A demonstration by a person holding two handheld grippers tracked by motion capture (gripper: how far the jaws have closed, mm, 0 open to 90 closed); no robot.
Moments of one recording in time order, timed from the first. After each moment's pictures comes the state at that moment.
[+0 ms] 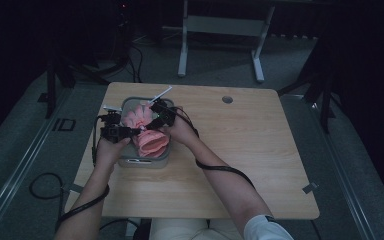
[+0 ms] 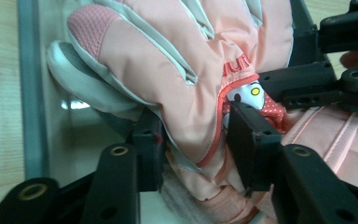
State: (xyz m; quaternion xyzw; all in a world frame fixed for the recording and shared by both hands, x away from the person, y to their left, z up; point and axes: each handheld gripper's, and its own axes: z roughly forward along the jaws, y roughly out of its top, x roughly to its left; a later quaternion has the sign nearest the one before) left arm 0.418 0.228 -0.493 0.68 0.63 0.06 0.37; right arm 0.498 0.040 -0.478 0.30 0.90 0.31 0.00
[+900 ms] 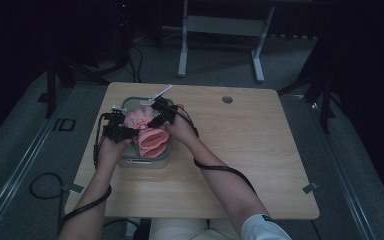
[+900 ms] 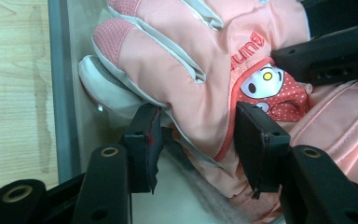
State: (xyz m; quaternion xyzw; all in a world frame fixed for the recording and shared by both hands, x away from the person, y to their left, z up) left arm 0.421 0.215 -0.492 0.72 0.62 0.13 0.30; right arm 0.505 0.041 -0.481 0.32 0.90 0.30 0.03
